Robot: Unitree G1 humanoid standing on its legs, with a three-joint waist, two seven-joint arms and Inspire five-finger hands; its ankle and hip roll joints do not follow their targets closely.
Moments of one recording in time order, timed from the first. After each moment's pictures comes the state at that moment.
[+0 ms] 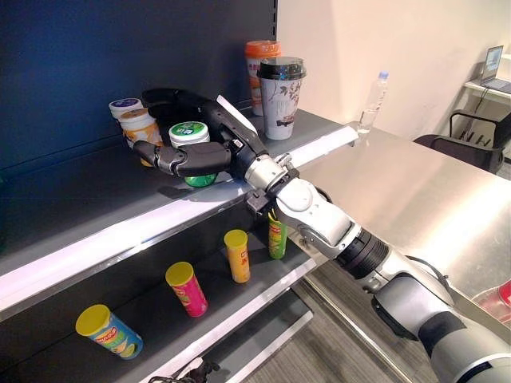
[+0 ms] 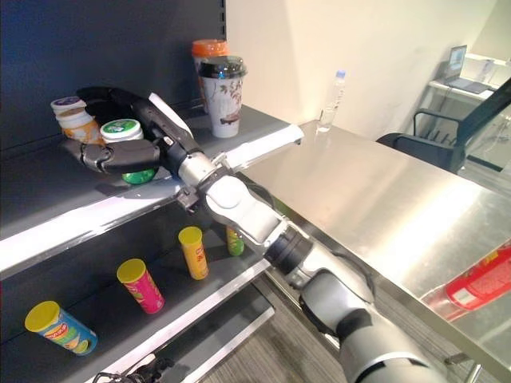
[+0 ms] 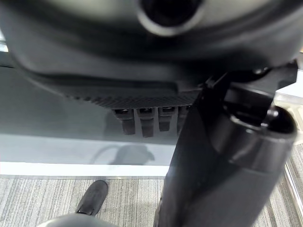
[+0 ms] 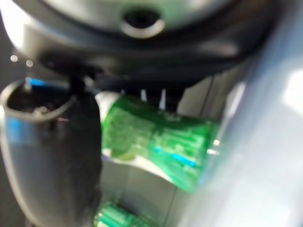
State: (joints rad) left arm -0.03 0.22 -0.54 1.17 0.21 -0.04 0.08; right arm -1.02 -0.27 0.72 0.23 0.57 -0.03 -0.09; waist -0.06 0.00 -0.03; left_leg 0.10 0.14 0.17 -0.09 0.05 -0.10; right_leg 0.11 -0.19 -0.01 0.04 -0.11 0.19
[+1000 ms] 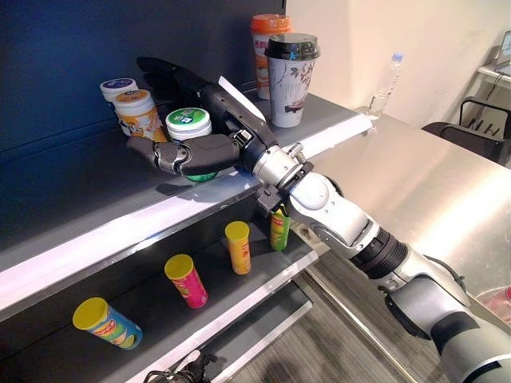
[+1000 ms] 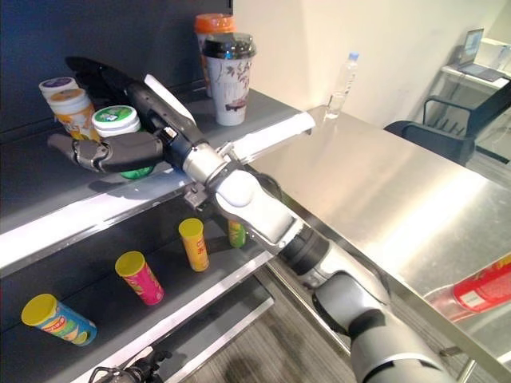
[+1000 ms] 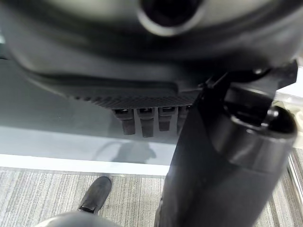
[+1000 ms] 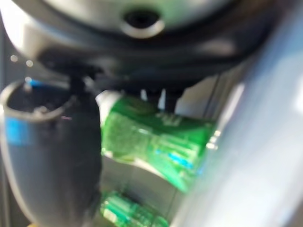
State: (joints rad) left arm -0.05 0.23 -0.51 1.17 0.20 -0.04 0.09; right arm -1.01 -0.38 0.70 0.08 0.57 -0.04 -0.07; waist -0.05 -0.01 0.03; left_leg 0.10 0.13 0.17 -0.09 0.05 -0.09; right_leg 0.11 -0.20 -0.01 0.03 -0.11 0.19
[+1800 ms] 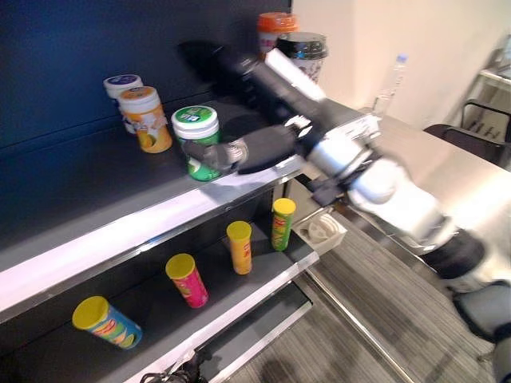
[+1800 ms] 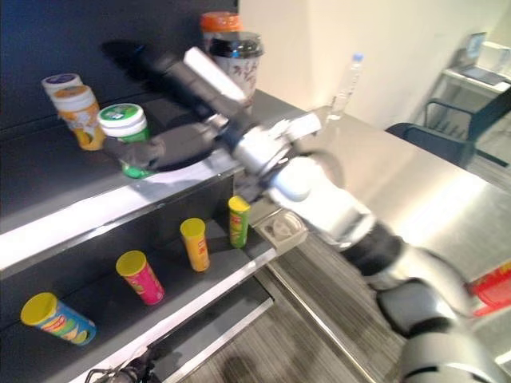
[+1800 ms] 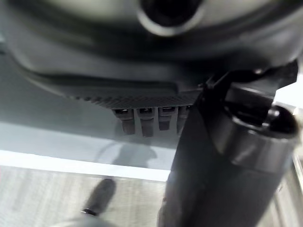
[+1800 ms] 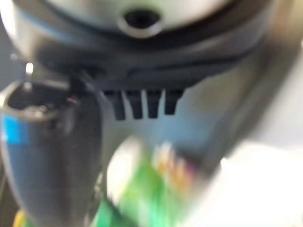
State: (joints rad) left arm -0.03 0.24 -0.46 1.19 0.20 -0.04 0.10; right arm -0.99 -0.80 0.58 -0.12 0.63 -0.06 -0.09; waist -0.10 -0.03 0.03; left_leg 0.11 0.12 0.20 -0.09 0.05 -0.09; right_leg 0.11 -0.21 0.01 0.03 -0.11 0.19
